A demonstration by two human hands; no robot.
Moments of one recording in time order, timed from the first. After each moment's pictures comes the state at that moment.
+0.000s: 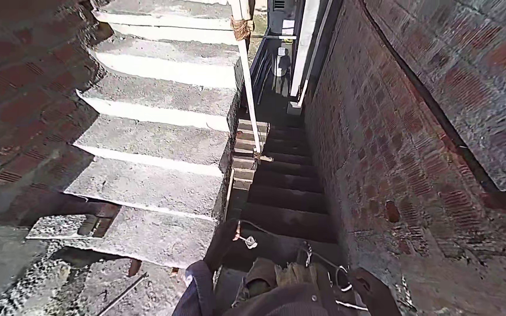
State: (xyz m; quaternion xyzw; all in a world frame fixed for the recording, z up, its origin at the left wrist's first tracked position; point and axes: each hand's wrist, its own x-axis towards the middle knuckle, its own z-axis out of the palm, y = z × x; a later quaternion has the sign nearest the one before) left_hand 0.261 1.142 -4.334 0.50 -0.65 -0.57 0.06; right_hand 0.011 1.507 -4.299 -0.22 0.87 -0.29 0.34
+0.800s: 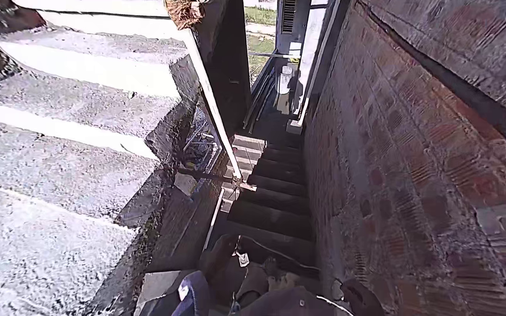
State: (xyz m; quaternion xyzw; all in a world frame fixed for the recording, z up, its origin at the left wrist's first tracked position) left_hand -0.110 1.054 -4.572 0.46 -0.69 -0.56 0.00; right_hand -0.387 1.401 -4.569 -0.22 0.84 -0.34 0.37
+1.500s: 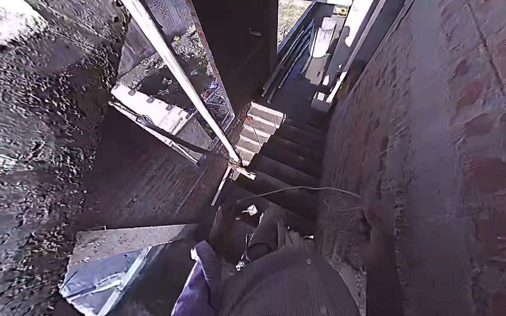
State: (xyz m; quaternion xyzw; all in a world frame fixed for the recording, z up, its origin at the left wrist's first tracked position) left_hand -0.362 0.885 -4.782 0.59 -0.58 -0.55 0.15; right_hand -0.706 1.073 -4.729 -0.06 0.65 -0.68 0.33
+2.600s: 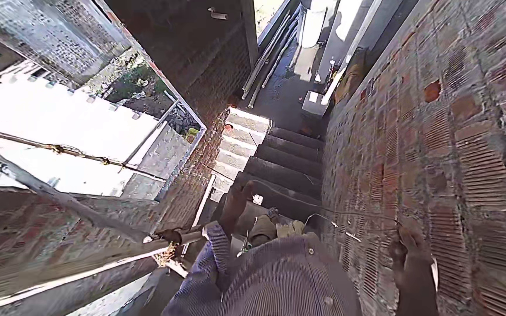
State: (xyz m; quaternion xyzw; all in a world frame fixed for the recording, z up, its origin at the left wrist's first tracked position) left_hand -0.840 0.385 -5.134 0.51 -0.61 -0.56 0.20; right_hand -1.151 0.683 -5.111 0.01 0.71 -0.67 0.21
